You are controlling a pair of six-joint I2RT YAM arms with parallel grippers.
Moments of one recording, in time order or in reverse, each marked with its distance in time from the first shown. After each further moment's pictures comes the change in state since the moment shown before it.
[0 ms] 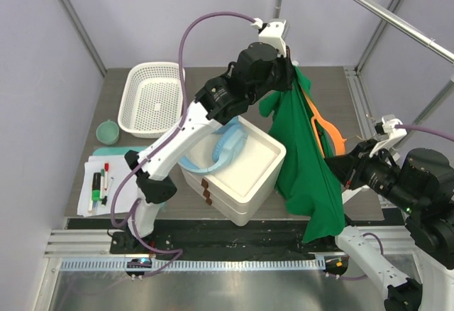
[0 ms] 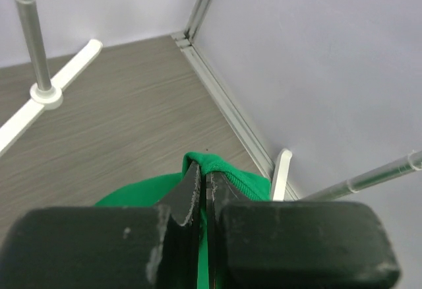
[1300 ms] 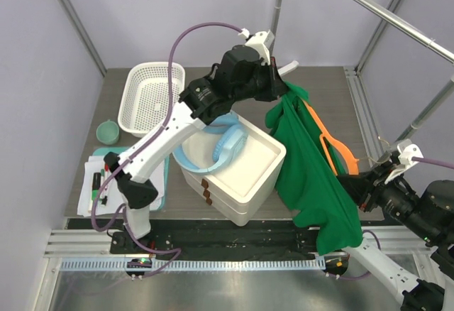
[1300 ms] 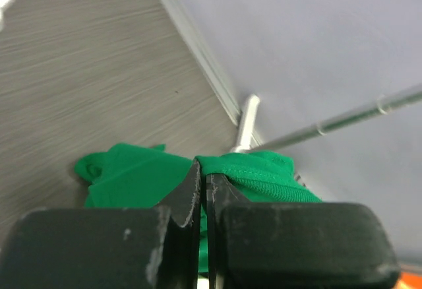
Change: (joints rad) left arm 0.066 -0.146 -0.248 -0.044 0.232 -0.167; right arm 0.224 -0.167 -0.068 -0.045 0.190 -0.047
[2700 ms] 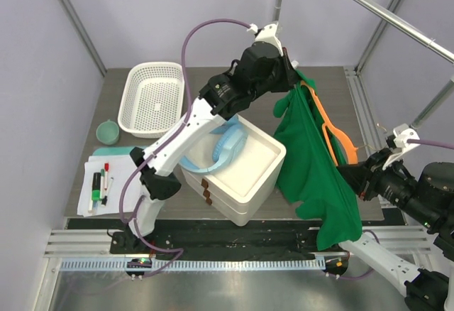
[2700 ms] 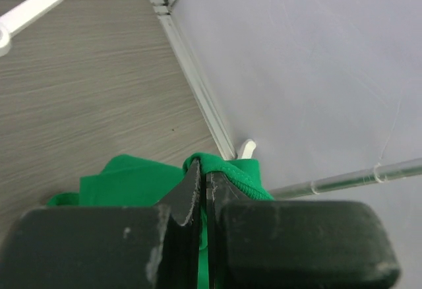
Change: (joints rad) left arm -0.032 0.211 0.299 -0.038 -0.176 -0.085; right arm 0.048 0.129 0.145 -0.057 0.061 0.000
